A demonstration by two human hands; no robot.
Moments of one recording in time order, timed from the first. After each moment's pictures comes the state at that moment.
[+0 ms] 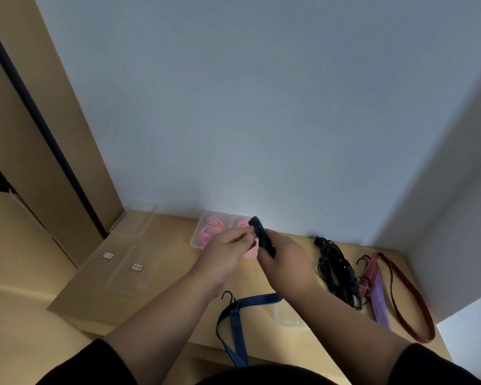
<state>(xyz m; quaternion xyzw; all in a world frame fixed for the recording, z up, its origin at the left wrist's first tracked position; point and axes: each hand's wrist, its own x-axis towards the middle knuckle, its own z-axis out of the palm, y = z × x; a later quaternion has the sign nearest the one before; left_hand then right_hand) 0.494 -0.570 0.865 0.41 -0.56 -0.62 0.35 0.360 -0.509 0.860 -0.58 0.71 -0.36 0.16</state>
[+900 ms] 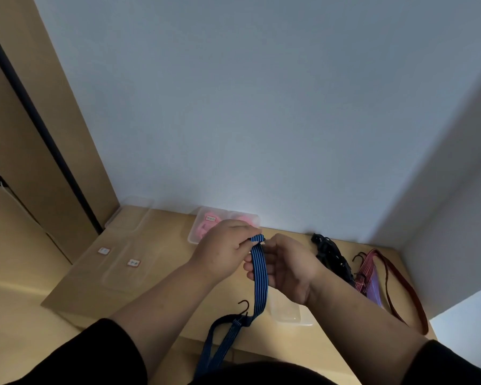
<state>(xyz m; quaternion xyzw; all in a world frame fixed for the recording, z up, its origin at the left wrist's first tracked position) 0.506 -0.579 0.874 0.30 -0.87 -0.23 0.32 0.355 -0.507 0.878 -0.20 0.51 -0.48 0.68</state>
